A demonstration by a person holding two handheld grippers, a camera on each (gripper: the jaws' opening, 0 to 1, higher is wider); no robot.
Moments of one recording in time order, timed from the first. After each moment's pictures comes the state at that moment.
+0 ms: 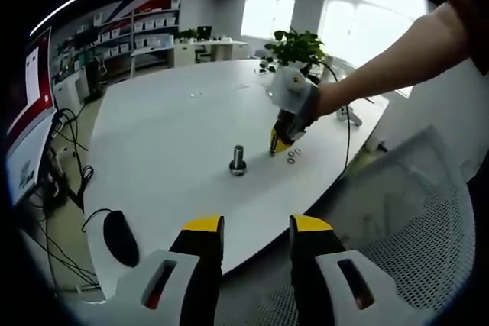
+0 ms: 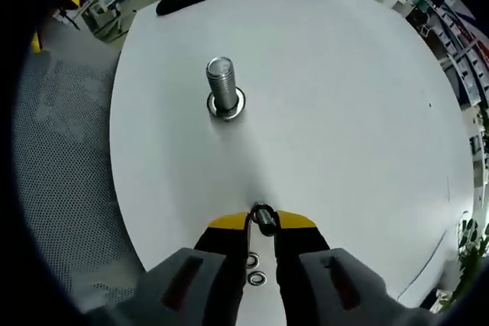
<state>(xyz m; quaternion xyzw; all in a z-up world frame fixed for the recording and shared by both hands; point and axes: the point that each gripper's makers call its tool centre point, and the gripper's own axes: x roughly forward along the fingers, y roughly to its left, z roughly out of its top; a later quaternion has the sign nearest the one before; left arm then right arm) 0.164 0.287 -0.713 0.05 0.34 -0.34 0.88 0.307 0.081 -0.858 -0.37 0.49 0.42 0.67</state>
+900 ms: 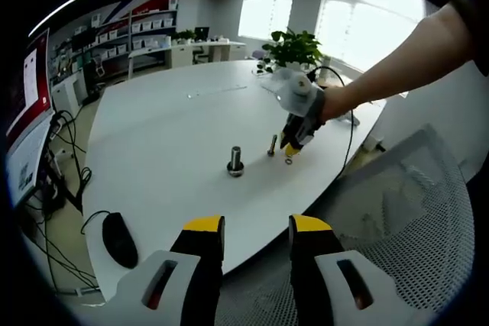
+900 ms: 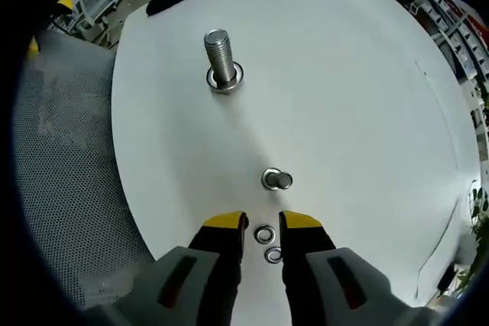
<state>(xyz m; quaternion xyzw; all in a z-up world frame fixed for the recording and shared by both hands) 0.163 0.286 -0.712 0.05 0.34 -0.34 0.88 0.276 0.058 -0.860 -0.34 0.52 0.40 0.67</state>
